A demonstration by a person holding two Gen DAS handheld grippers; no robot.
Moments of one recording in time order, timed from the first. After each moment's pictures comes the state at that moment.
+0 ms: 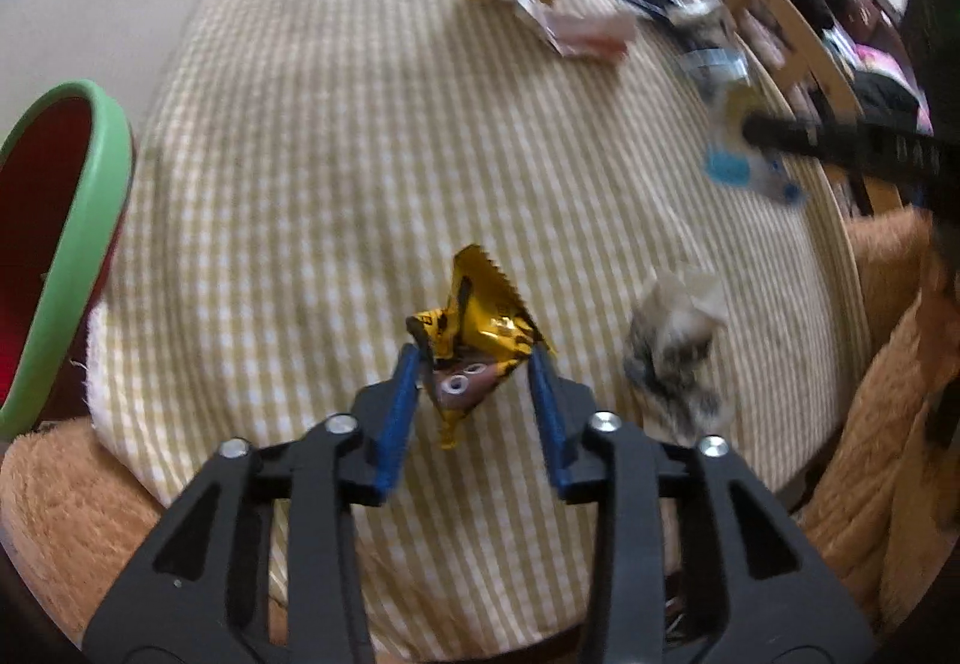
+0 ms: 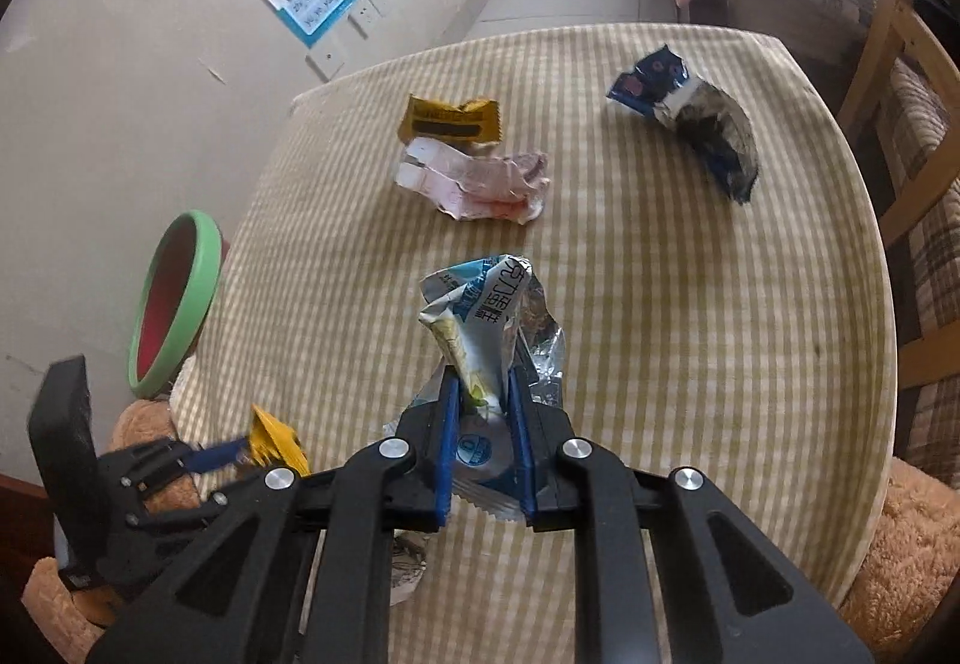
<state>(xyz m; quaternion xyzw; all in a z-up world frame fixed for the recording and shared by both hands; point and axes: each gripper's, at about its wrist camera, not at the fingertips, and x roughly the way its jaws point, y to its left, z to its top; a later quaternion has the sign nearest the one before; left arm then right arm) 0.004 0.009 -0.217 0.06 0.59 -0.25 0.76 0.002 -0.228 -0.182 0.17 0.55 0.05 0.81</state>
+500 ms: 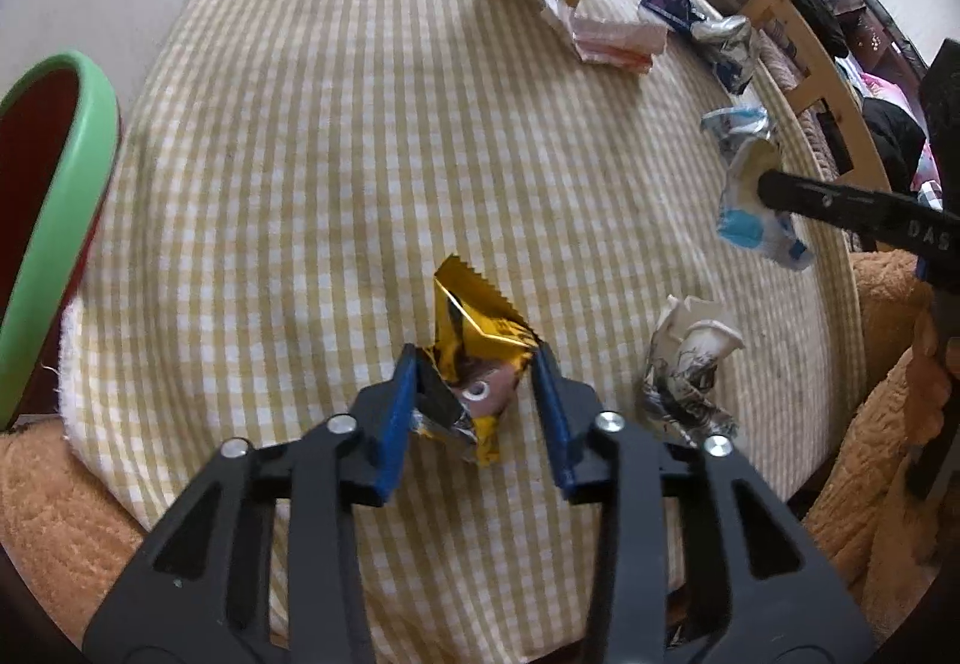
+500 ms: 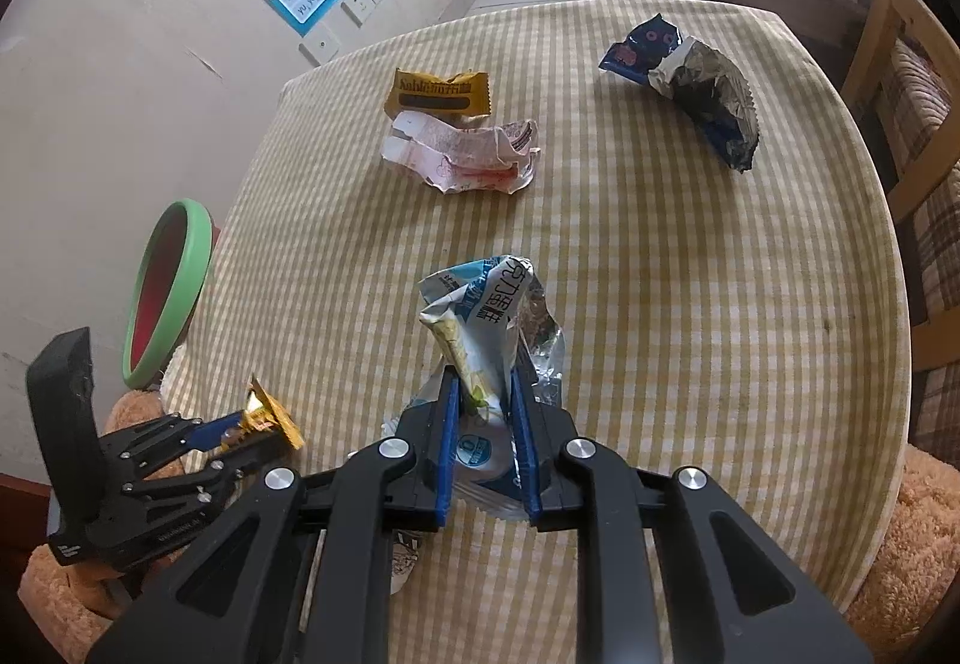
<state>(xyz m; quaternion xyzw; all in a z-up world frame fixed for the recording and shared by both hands) 0.013 0.002 -0.226 0.04 0.60 -0.24 0.76 -0.001 -0.227 -0.192 0.17 0.56 0.05 0.81</state>
